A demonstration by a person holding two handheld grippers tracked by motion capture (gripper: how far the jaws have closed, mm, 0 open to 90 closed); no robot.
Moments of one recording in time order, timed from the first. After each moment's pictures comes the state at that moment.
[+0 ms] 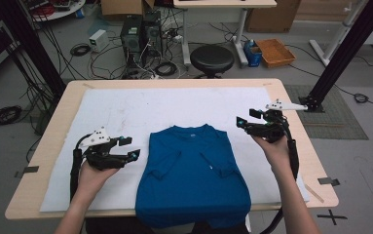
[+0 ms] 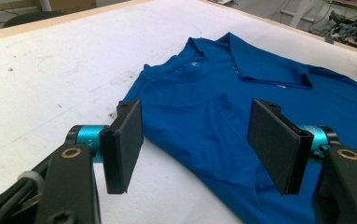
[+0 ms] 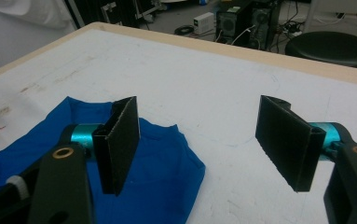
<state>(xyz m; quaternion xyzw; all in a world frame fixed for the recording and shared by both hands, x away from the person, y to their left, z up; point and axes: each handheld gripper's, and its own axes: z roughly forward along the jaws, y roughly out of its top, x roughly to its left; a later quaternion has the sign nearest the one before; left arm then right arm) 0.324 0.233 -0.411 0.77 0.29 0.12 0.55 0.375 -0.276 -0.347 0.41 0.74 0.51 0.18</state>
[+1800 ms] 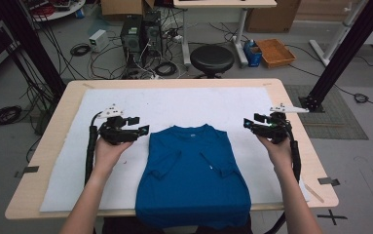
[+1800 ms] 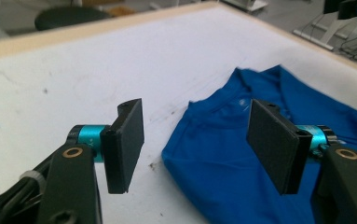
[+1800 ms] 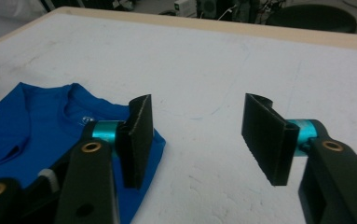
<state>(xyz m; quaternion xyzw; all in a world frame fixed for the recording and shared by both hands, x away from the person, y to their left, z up) 0.403 0.200 -0.404 0.76 0.38 0.12 0.51 0.396 -0.298 -0.383 0.45 0.73 0.48 0.18</state>
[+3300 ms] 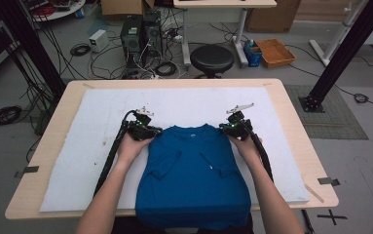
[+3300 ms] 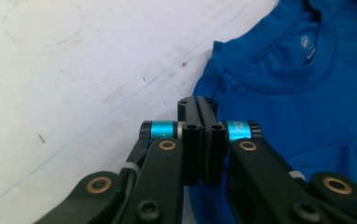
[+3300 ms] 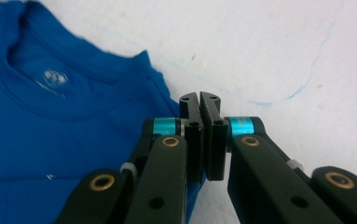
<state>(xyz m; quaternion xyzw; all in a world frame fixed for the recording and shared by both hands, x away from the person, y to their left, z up) 0.440 0.150 -0.434 0.83 0.38 0.11 0.40 0.445 -0.216 -0.429 0.43 0.82 0.36 0.15</state>
